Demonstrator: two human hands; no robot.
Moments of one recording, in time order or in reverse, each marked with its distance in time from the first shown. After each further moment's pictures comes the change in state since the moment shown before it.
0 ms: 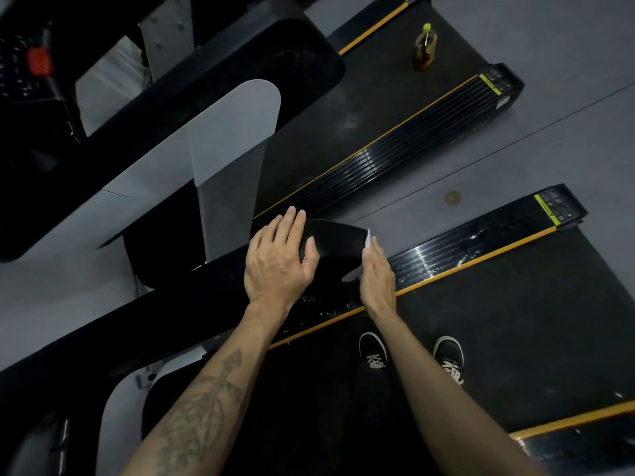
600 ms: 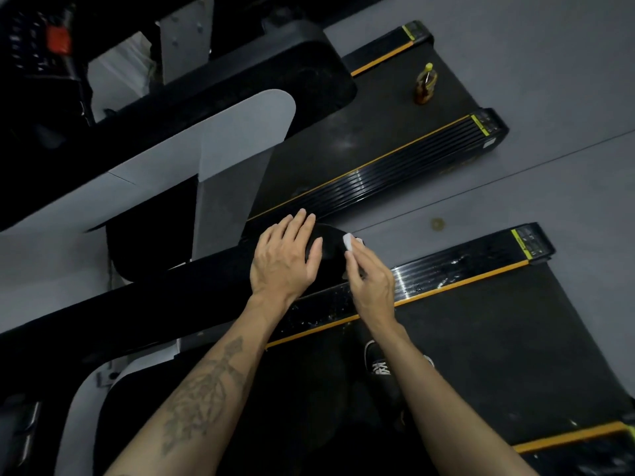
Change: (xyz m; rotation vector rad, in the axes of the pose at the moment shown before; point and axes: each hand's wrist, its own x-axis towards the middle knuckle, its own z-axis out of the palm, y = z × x) left_hand 0.002 0.000 -0.005 -0.107 -0.070 -0.035; right_hand -0.031 -0.042 -0.014 -0.207 0.137 -0.741
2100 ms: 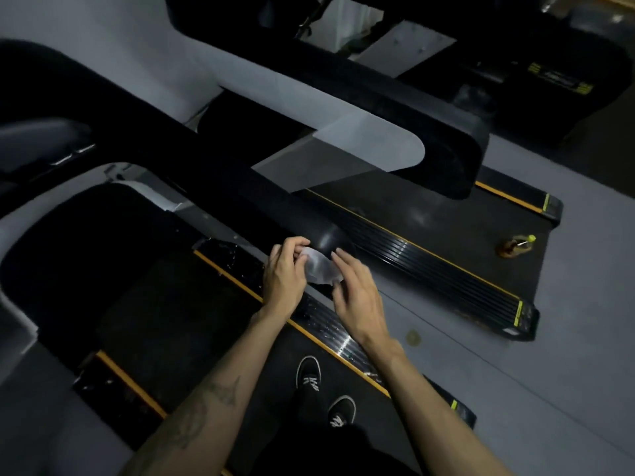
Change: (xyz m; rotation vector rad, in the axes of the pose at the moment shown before) left_hand -0.048 0.103 -0.019 -0.710 0.421 -1.217; right_hand 0.088 -0.044 -0.071 -0.224 -0.994 -0.613
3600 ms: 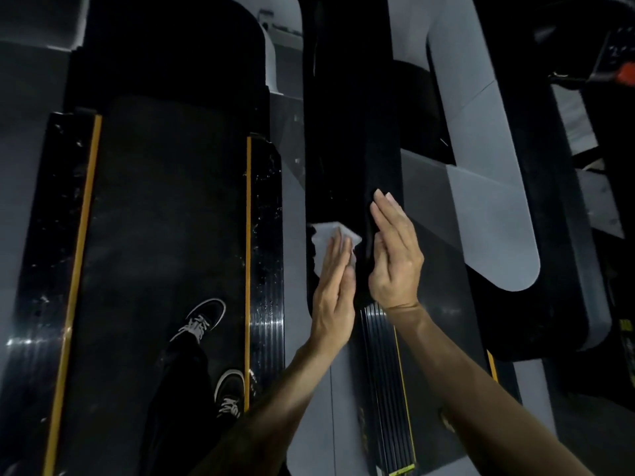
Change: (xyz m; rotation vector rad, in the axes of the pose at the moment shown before) left_hand -0.013 0.024 0.162 -0.843 0.730 -0.287; right_hand 0.160 0.057 0.039 0.156 -0.331 -0.899
